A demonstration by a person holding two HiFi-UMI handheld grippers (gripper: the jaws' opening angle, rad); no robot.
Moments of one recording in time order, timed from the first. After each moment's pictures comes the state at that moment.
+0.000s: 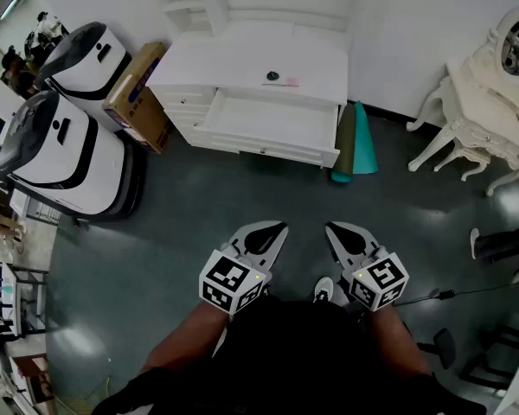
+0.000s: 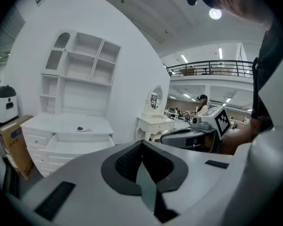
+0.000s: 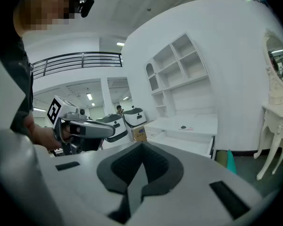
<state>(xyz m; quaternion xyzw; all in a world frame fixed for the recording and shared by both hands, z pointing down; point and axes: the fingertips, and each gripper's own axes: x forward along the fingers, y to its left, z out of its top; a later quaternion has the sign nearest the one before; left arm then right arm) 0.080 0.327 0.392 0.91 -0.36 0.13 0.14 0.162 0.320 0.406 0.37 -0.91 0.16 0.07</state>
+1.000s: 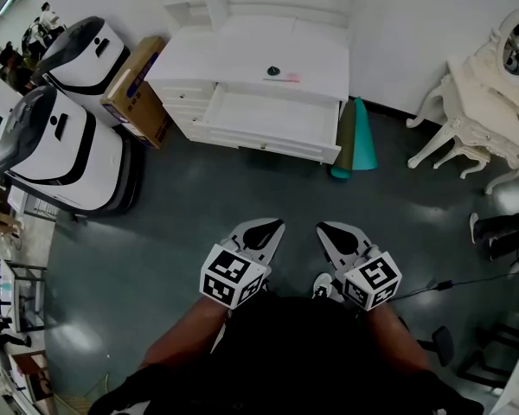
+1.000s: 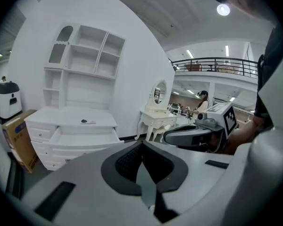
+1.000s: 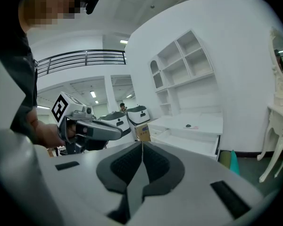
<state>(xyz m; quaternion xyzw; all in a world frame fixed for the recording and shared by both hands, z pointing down) 0.067 0.320 0.412 0.90 -0.37 0.16 0.17 0.139 0.322 0.413 0.35 -0.92 0.16 0.08</state>
